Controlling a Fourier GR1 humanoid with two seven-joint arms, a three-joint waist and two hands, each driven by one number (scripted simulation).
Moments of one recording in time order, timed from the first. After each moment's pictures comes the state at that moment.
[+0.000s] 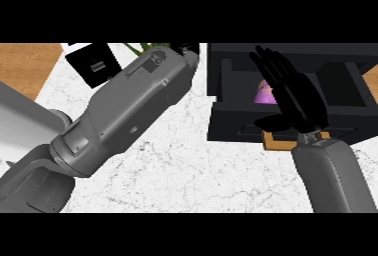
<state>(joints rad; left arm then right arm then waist) -1.35 0.12 -0.60 -0.63 0.96 0.82 -0.14 -0.45 -0.14 0.05 -1.51 1.06 0.07 -0.08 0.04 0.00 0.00</state>
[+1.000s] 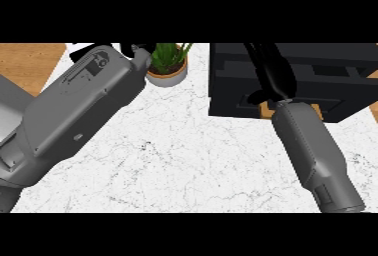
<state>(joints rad) -1.20 0.35 -0.59 -0.95 0.87 0.85 0.03 -0.80 -0.14 -0.06 -0.72 1.28 -0.44 -0.14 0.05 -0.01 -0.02</state>
